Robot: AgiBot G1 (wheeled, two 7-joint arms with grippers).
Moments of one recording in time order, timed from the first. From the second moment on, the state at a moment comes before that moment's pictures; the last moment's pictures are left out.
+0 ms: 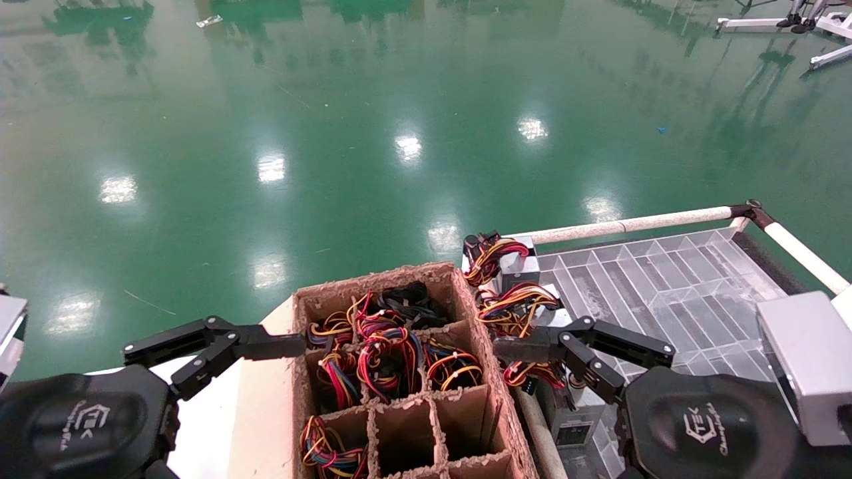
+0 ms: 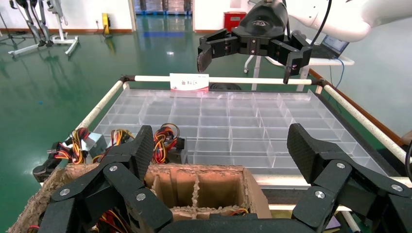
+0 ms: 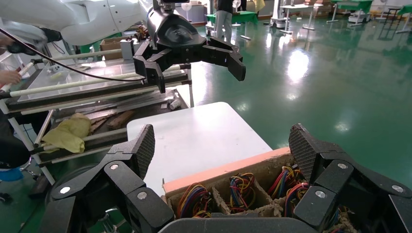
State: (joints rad) left arm -1.09 0.59 0.33 -1.27 0.70 1.48 -0.16; right arm 1.08 -0.61 -0.28 1.28 -0.73 -1.50 0.19
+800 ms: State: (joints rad) left arm -1.09 0.59 0.33 -1.27 0.70 1.48 -0.16; right arm 1.08 -0.61 -0.28 1.28 -0.73 -1.50 0.19
